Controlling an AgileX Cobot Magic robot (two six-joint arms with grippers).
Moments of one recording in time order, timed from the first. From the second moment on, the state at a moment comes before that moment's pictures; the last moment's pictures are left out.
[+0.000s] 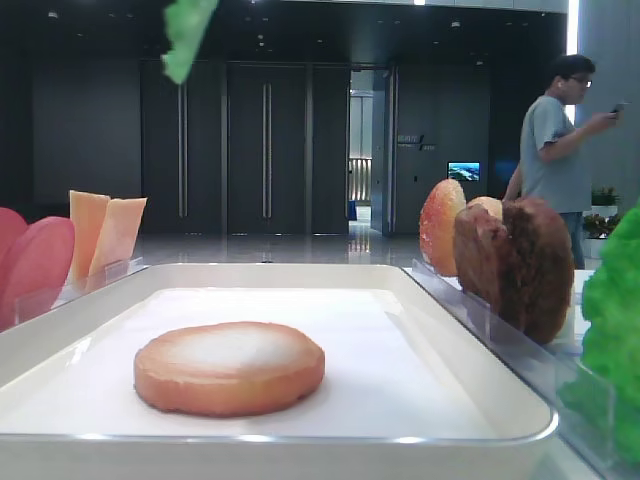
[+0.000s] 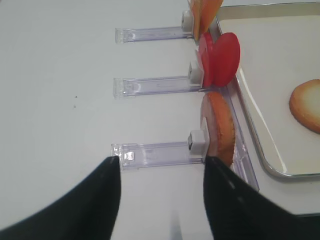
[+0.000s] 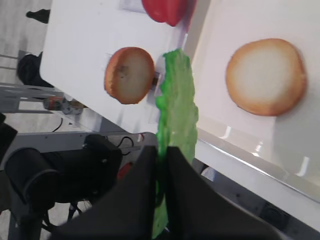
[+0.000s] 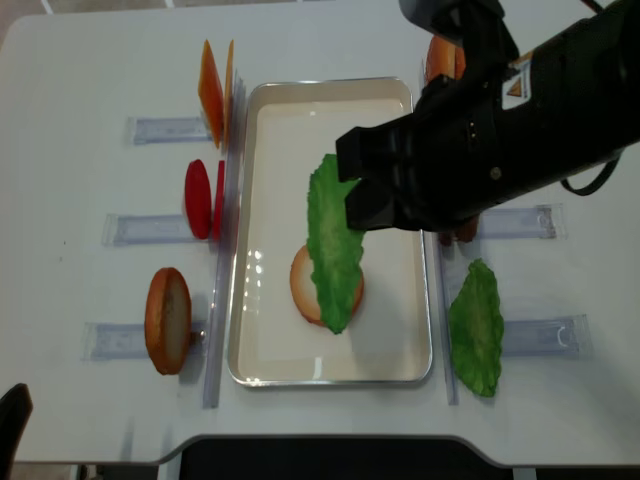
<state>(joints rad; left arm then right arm) 0.02 -0.02 -0.47 -0.03 1.11 0.06 0.73 1.33 -1.14 0.63 0.87 0.17</state>
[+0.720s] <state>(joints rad) 0.02 -0.02 -0.47 -0.03 1.11 0.06 0.77 1.59 -1.14 0.81 0.63 -0.13</state>
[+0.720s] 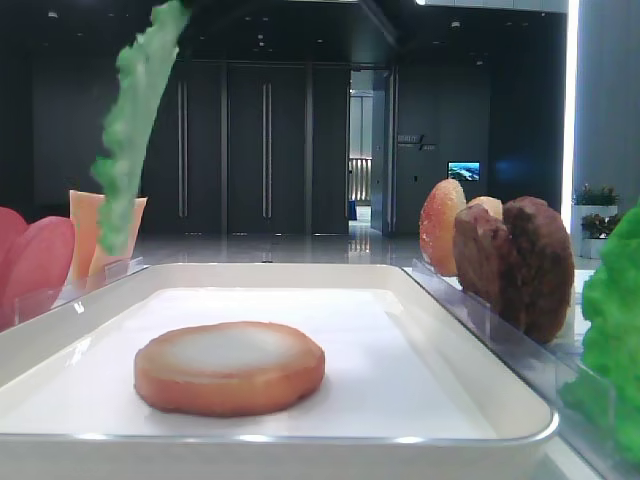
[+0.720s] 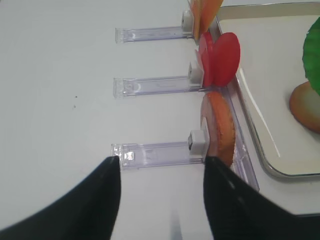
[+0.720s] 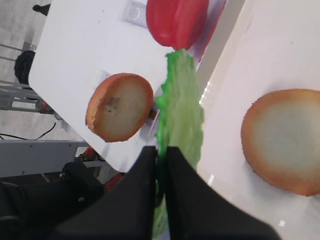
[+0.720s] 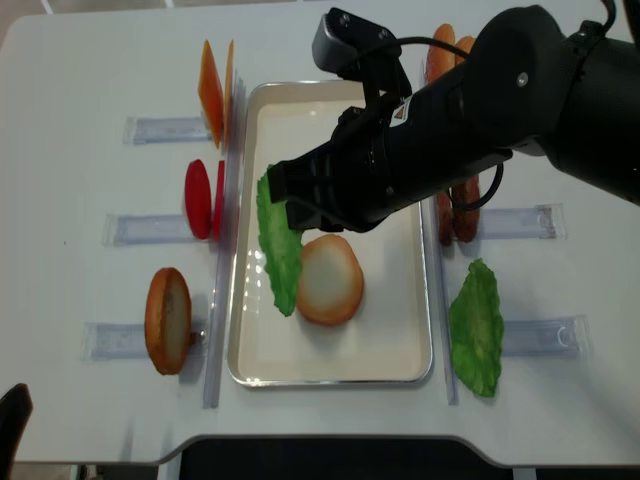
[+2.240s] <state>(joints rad) 0.02 -0.02 -0.47 -0.03 1.11 0.06 0.71 1.74 -1.14 0.65 0.62 -0.08</state>
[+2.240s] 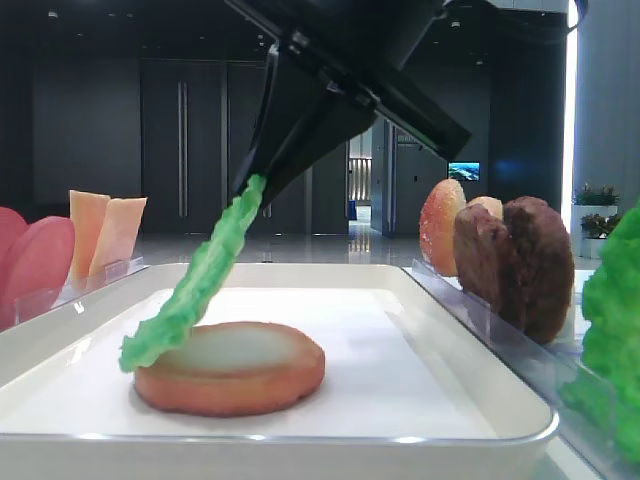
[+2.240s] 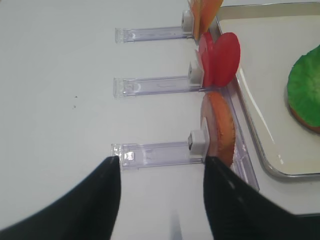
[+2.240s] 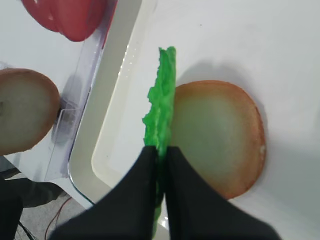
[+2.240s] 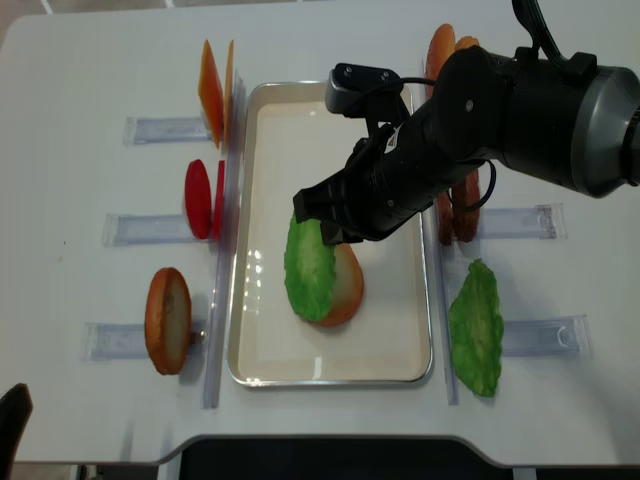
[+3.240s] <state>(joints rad) 0.02 -0.02 -0.47 -0.03 1.11 0.06 0.71 1.74 -1.10 0.65 0.59 -0.08</state>
